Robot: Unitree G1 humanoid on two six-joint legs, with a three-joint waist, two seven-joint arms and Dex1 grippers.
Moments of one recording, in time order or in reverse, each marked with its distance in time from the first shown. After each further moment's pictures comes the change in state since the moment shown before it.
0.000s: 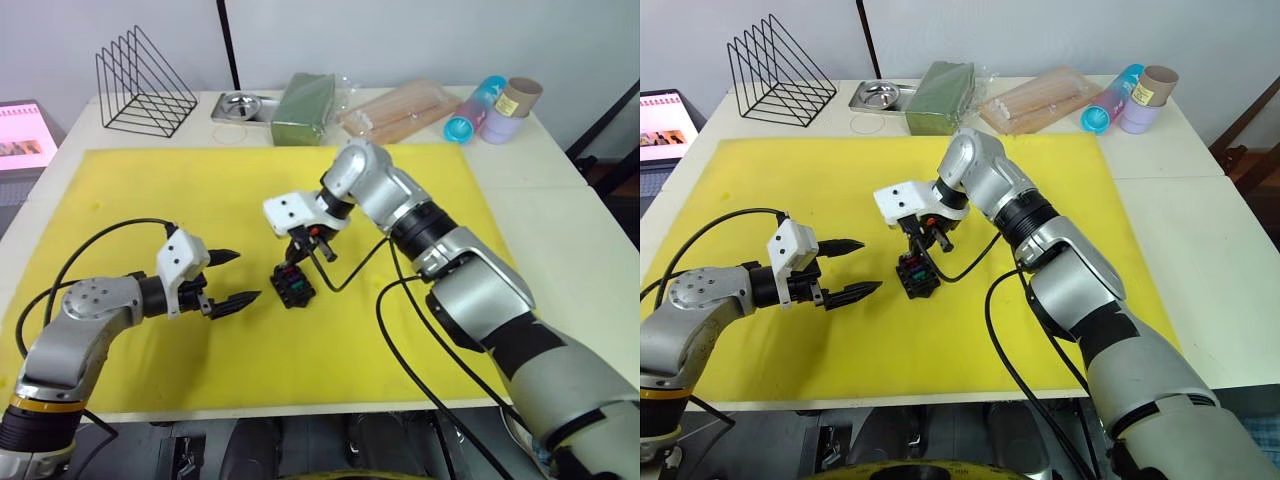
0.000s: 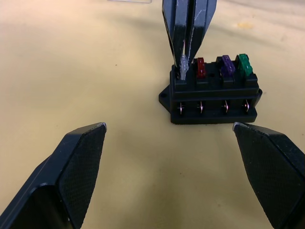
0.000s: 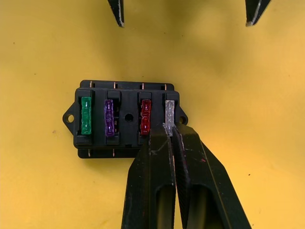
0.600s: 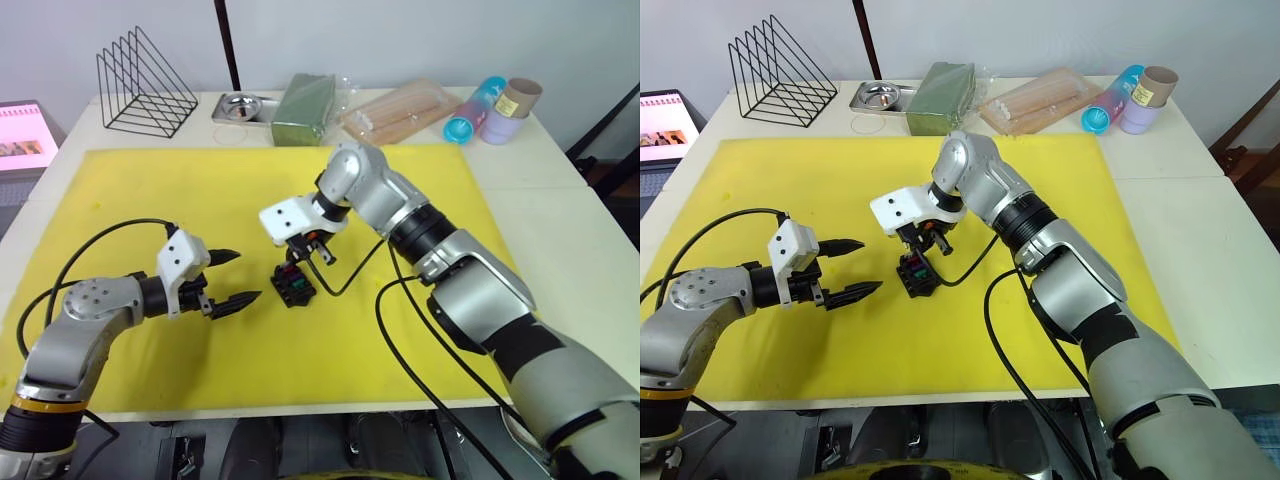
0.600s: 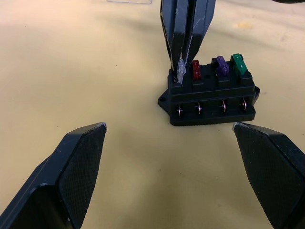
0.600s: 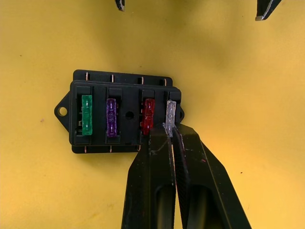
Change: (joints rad) left arm 0.001 -0.006 0.000 0.000 0.008 -0.005 0.000; right arm 0.012 -0.007 0.040 -0.053 -0.050 -0.014 -0.030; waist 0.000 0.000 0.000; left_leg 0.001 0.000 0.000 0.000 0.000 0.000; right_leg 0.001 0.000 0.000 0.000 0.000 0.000
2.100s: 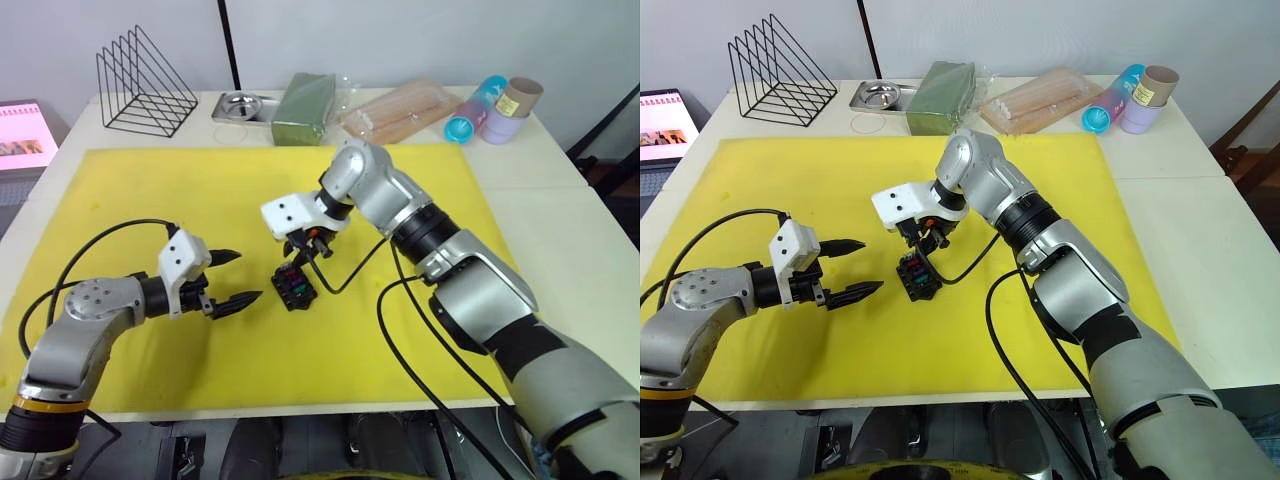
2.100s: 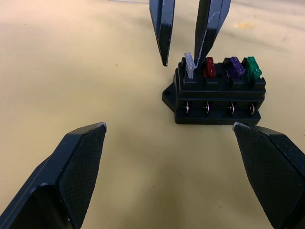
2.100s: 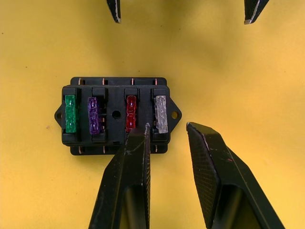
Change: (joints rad) left arm -0.001 -0.008 0.000 -0.001 0.003 0.007 0.001; right arm 0.006 -0.009 -0.029 -0.025 0.035 0.064 0.020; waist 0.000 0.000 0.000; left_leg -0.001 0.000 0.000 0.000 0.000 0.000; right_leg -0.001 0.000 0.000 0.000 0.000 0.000
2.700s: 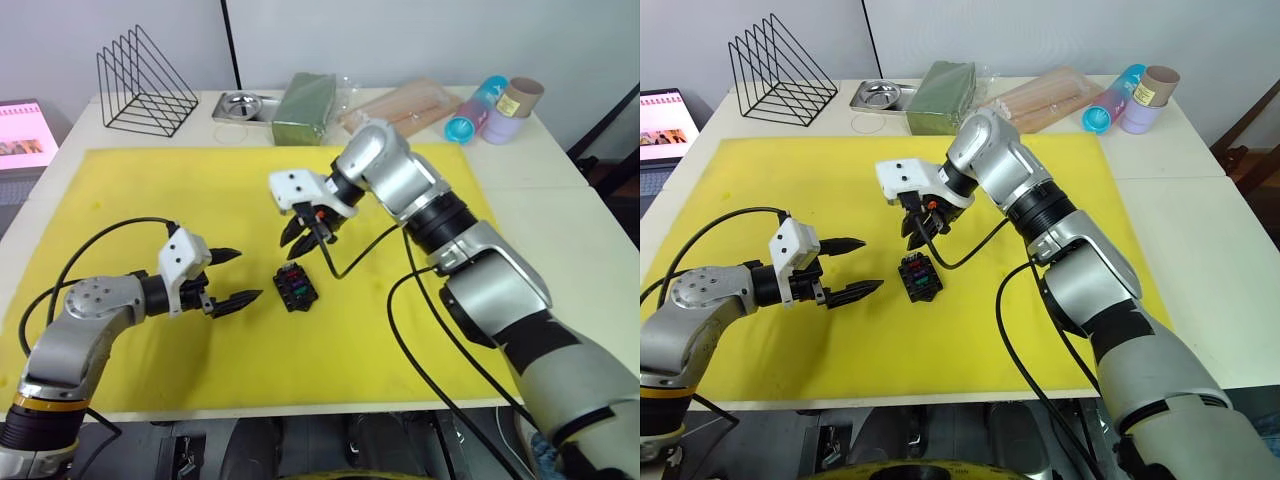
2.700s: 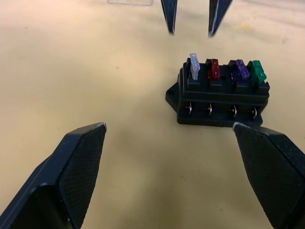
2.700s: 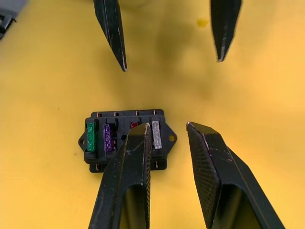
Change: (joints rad) left arm -0.008 0.000 0.000 0.001 0.000 0.001 -0.004; right arm -0.020 -0.058 -0.079 -0.057 0.181 0.156 0.038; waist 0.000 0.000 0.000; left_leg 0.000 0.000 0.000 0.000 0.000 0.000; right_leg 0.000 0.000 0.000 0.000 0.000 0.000
